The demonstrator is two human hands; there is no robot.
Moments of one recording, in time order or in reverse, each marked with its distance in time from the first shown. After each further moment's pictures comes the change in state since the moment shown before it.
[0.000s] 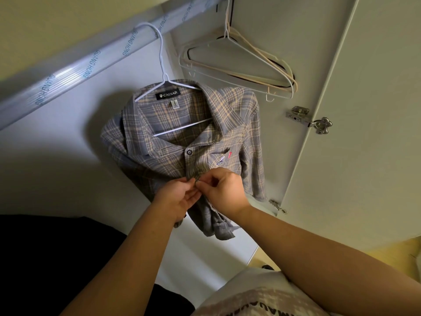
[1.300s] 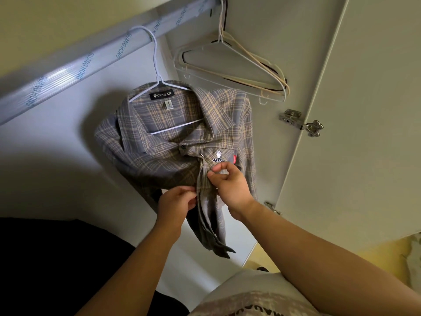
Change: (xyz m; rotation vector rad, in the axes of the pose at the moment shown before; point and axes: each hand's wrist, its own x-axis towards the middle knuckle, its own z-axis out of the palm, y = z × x) left_hand -0.008 -0.033 -0.004 0.345 0.124 0.315; right_hand 0.004 -0.003 -0.023 0.722 -0.053 0.458
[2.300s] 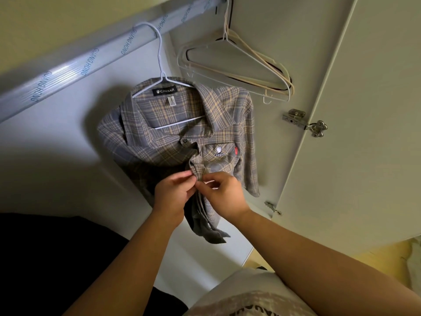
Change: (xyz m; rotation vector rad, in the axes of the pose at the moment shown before) left_hand 0.008 0.016 0.001 -0.302 -0.013 0.064; right_hand -0.002 0.023 0.009 -0.609 0.049 -0.346
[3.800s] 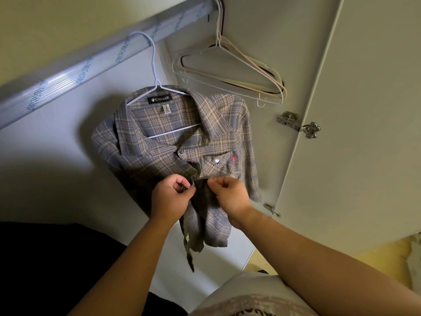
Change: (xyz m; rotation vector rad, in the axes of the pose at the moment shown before) left_hand -0.003 0.002 -0.010 0.837 0.081 0.361; right_hand 0.004 0.008 -0.012 0.482 0.006 0.438
